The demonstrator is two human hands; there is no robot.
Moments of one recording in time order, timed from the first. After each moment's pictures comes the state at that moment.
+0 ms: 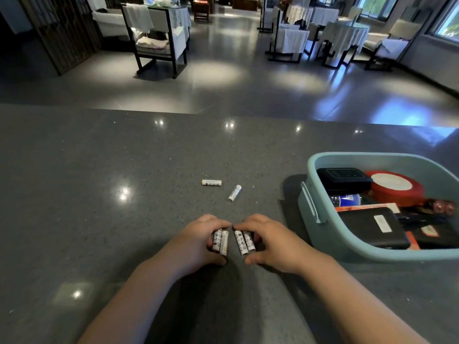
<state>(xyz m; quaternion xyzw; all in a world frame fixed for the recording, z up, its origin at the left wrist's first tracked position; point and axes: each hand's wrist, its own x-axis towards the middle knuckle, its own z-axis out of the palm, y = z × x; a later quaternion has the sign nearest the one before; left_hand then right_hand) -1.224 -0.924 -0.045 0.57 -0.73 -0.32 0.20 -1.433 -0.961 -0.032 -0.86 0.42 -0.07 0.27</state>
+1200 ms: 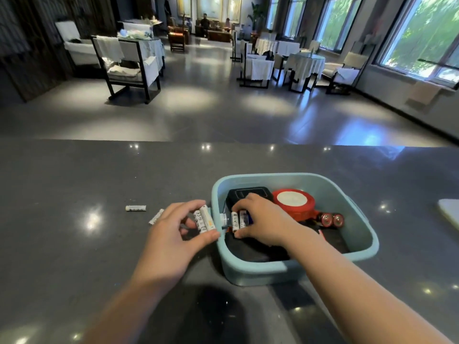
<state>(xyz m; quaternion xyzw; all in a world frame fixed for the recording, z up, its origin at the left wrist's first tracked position) -1.392 -0.923 0.043 0.57 -0.59 -0.27 0.50 -1.578 -1.004 0.060 -0.83 0.53 -0.04 0.17</state>
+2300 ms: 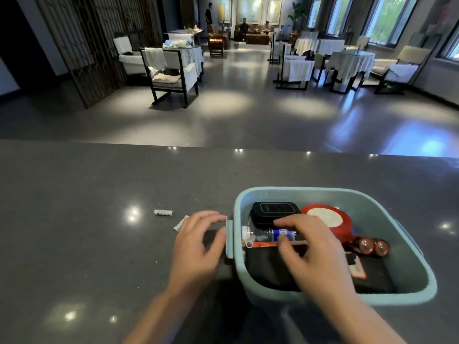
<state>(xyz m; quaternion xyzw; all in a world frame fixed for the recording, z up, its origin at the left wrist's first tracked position) -1.398 -0.945 0.012 0.61 -0.61 -0.13 0.49 -1.606 -0.961 0.056 -0.77 0.49 -0.38 0.11</state>
